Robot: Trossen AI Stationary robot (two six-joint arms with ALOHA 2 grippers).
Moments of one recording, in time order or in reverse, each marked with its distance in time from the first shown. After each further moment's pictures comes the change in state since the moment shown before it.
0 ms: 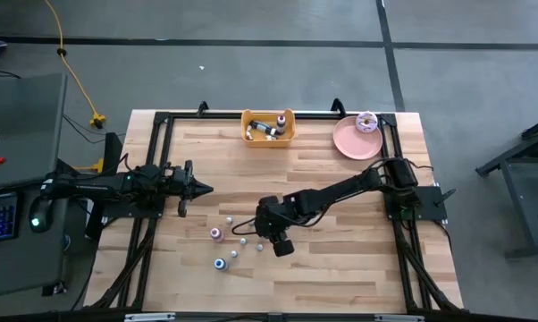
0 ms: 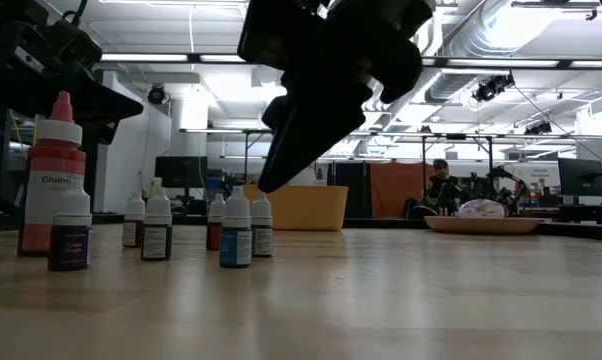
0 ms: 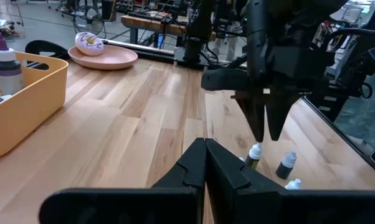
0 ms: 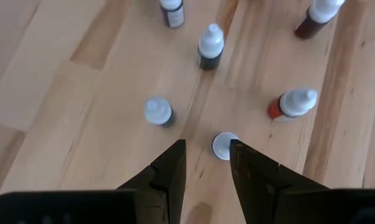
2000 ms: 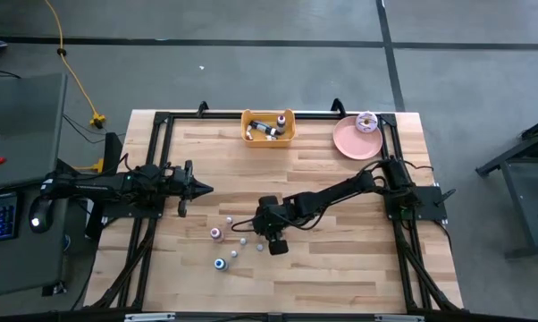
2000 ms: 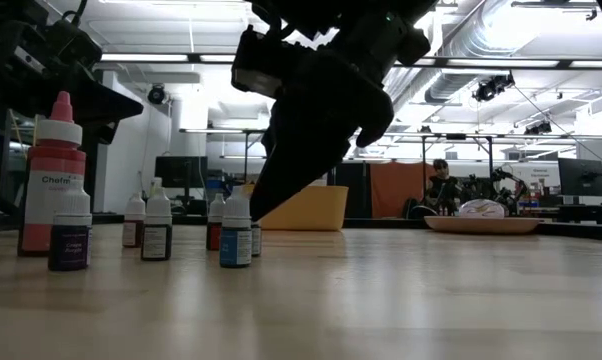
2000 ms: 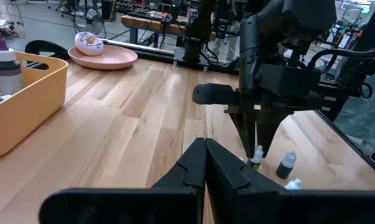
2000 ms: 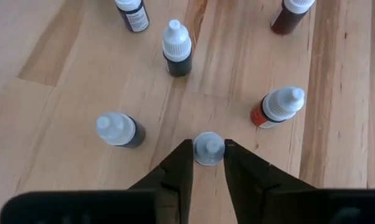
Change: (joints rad) left arm 0.000 0.000 0.000 0.000 0.001 0.000; right arm -0.003 0.041 -0.060 0.156 0.064 0.064
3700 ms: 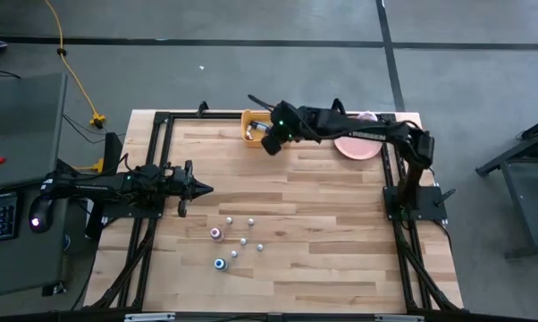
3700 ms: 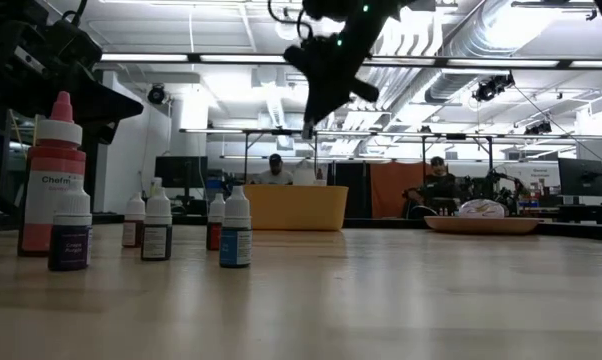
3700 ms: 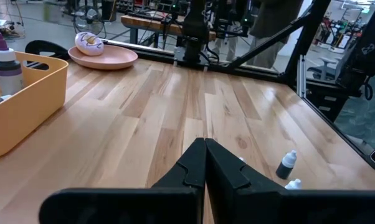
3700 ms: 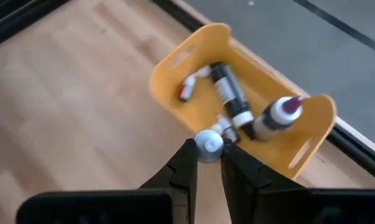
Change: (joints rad) left arm 0.000 0.000 0.000 0.000 -0.002 0.000; right arm -0.503 -0.245 0.229 -0.406 0.311 0.419
